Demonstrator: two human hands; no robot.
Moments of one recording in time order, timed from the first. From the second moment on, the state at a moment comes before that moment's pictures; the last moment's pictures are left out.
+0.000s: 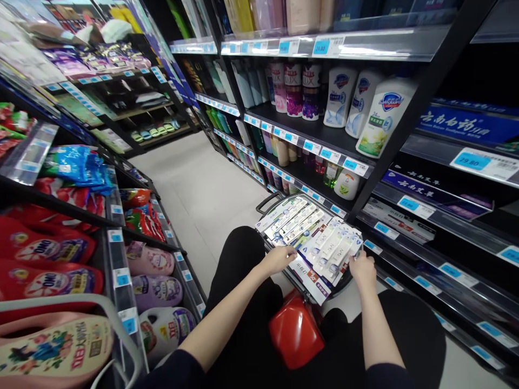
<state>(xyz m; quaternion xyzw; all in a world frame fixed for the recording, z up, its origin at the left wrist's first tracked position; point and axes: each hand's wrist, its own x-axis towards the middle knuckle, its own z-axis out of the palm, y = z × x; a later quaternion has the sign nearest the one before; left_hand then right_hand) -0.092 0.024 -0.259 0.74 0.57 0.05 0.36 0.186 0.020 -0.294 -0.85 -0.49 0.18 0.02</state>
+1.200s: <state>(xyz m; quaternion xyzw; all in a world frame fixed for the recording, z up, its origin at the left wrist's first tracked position) -0.082 0.028 -0.278 0.30 0.28 0.10 0.91 0.199 0.013 -0.269 -0.50 -0.38 0.54 0.56</state>
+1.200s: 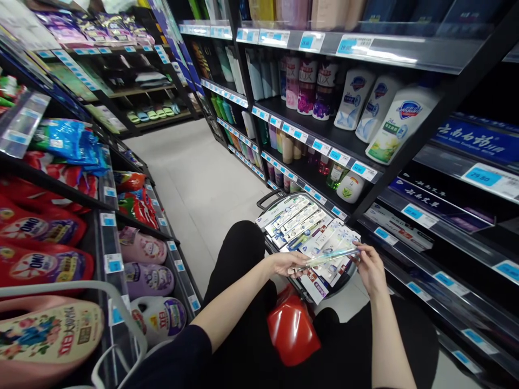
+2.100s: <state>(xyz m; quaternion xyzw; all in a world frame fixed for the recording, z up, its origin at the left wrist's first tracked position) -0.060 0.019 -0.281 0.44 0.36 0.14 0.81 0.196 0.031 -0.308 -0.63 -0.29 0.46 0.55</state>
